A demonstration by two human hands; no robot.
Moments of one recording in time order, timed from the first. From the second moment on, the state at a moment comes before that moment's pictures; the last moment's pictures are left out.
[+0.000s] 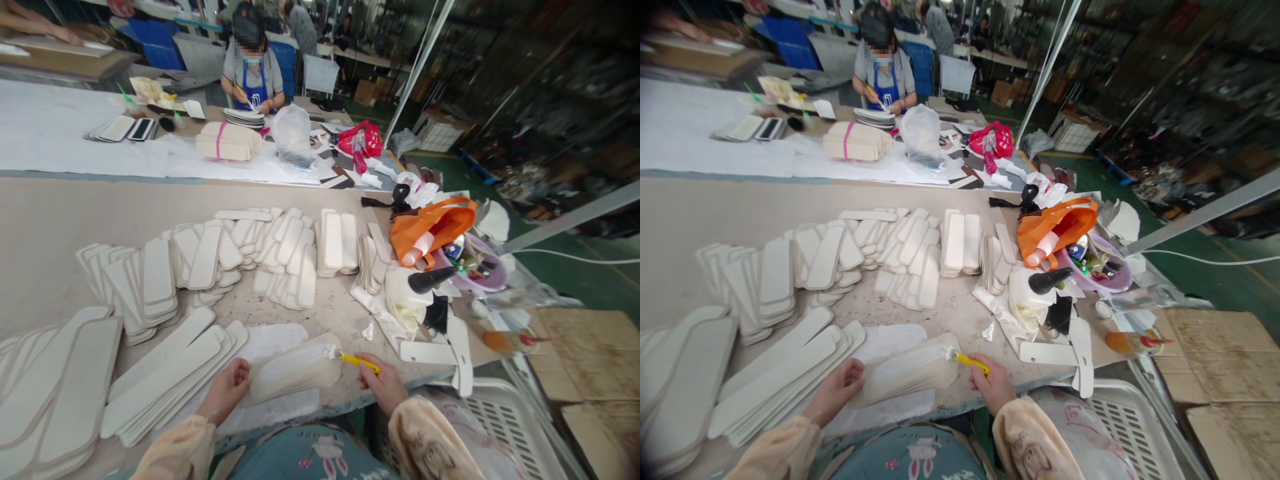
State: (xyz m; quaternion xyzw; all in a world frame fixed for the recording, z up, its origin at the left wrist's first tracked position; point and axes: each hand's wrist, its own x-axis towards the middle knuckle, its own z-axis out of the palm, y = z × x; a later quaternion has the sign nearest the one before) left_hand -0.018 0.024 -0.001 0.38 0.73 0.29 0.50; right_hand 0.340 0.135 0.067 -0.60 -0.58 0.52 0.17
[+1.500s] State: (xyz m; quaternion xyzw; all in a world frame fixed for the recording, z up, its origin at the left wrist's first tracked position) left_hand -0.022 0.027 -0.002 0.36 0.72 0.31 0.51; right_hand 0.302 0.120 0.064 -0.54 -0.62 0.54 0.19
